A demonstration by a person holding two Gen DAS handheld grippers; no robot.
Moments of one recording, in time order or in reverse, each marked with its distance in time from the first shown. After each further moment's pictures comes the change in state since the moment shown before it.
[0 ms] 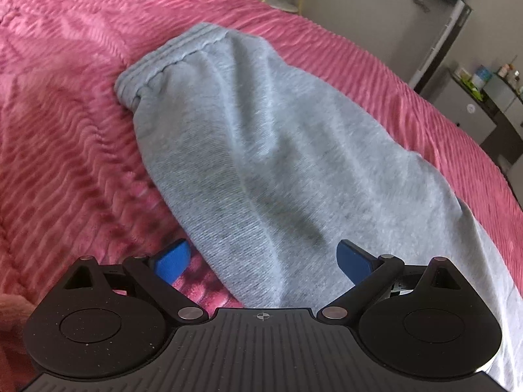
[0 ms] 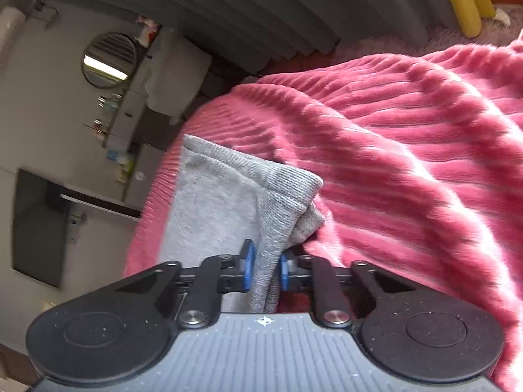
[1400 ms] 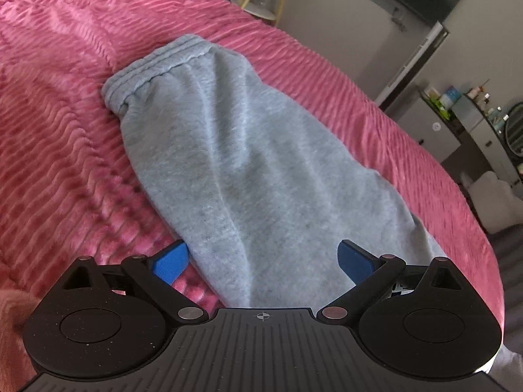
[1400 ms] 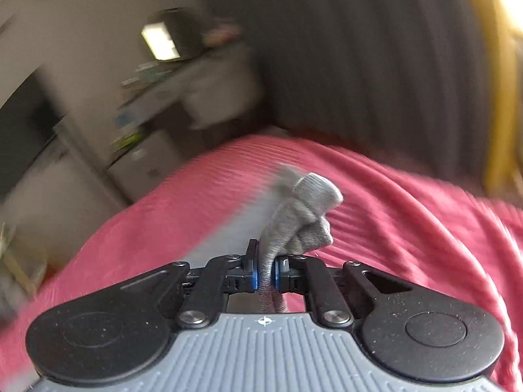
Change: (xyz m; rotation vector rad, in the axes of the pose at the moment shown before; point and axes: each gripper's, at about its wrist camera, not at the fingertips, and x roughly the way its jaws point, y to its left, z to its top) left arm -0.029 0.006 0.005 -0.049 -0.010 -0.157; right arm -0.001 0.169 -0.075 -0.641 -0.207 -0.151
